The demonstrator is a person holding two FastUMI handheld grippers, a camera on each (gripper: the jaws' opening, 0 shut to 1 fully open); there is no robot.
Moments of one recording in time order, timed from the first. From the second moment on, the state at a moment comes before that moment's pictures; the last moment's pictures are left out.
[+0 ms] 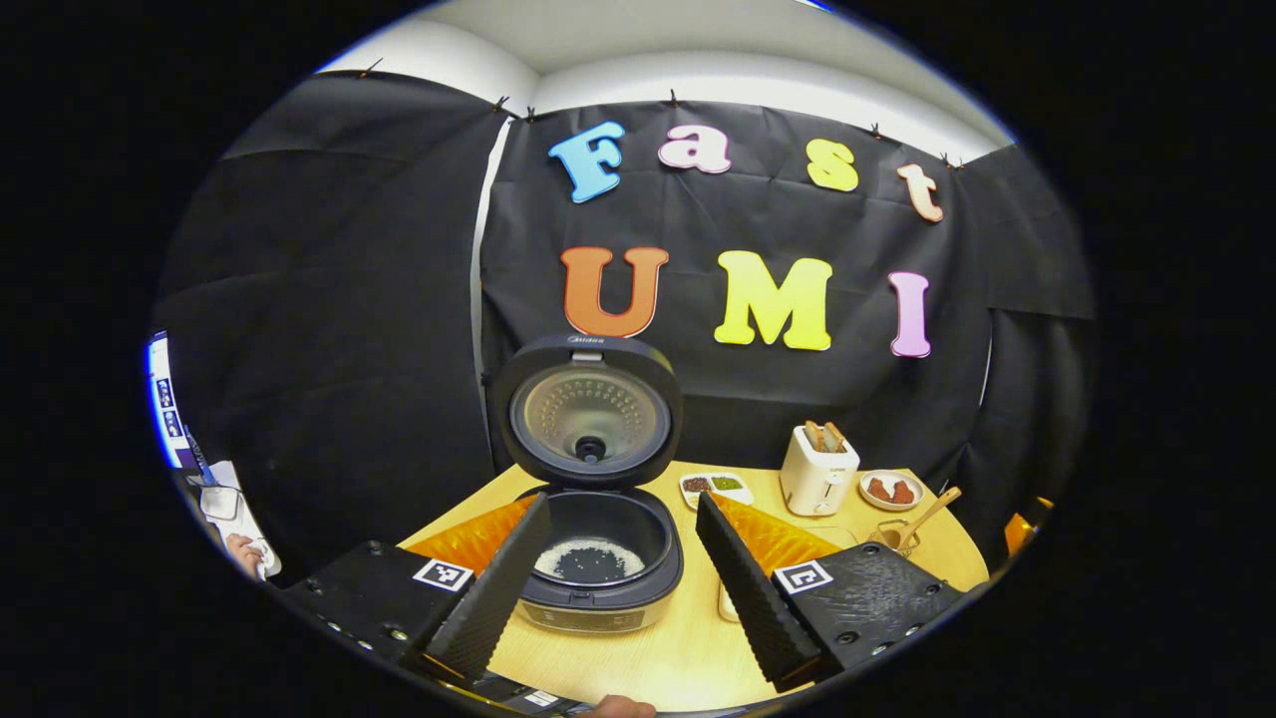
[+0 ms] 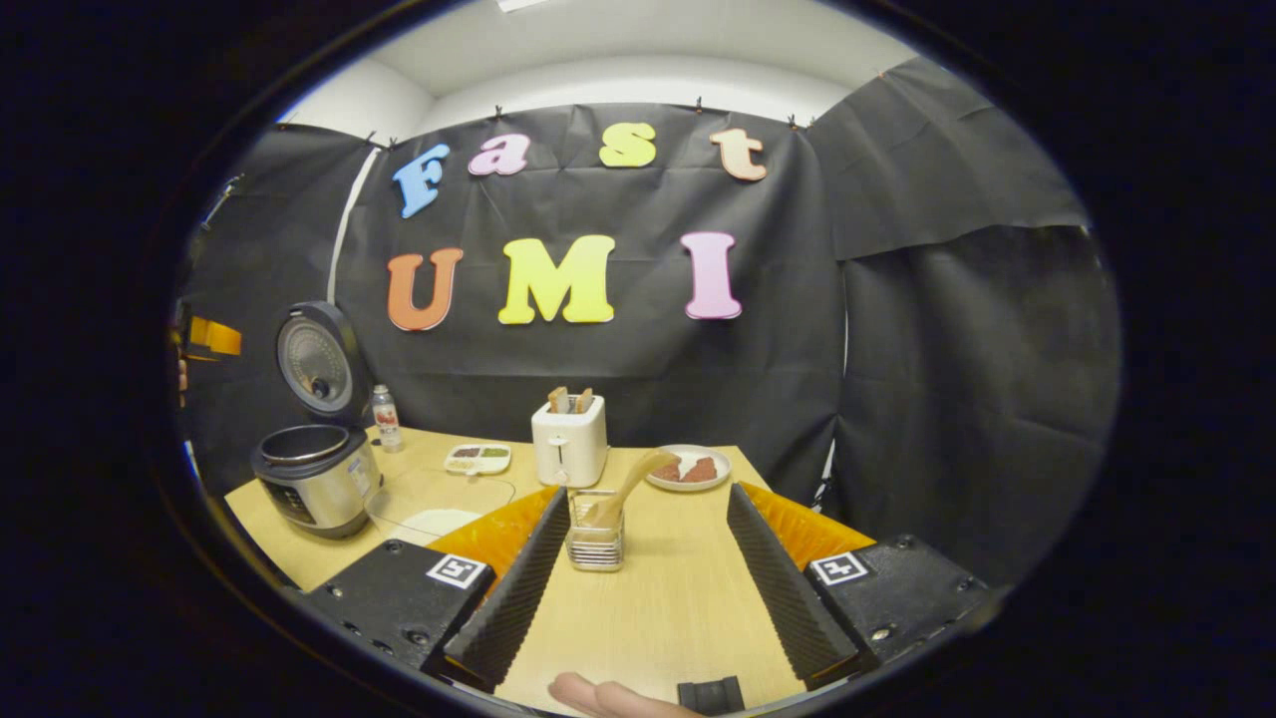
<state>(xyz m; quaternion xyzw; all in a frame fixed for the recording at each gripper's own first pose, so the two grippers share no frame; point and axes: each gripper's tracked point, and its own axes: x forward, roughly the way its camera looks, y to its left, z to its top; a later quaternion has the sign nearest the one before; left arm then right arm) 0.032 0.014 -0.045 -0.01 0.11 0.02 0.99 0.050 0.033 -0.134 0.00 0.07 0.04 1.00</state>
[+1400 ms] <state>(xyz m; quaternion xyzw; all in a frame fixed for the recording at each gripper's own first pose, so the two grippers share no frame) -0.044 -0.018 -0.085 0.00 0.04 -0.05 1.00 0.274 0.085 -0.236 0.05 0.09 0.03 0.99</state>
